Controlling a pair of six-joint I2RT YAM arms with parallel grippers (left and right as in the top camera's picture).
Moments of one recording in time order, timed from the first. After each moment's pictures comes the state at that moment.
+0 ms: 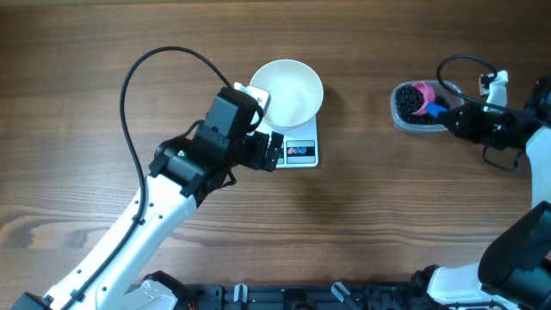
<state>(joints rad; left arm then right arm) -0.55 1.31 1.13 -0.75 -0.05 -0.17 -0.49 1.63 1.18 -0.82 -0.73 -0.22</state>
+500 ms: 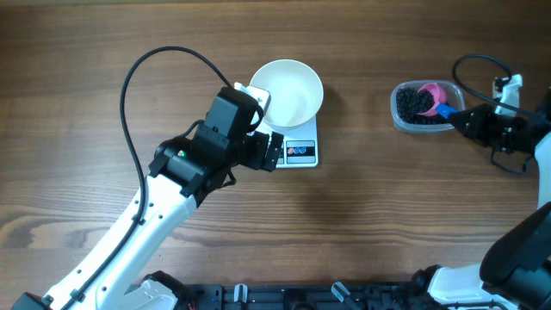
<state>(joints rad) -0.55 1.31 1.13 -0.75 -0.05 -0.17 -0.56 1.63 1.18 -0.82 -0.73 -0.17</state>
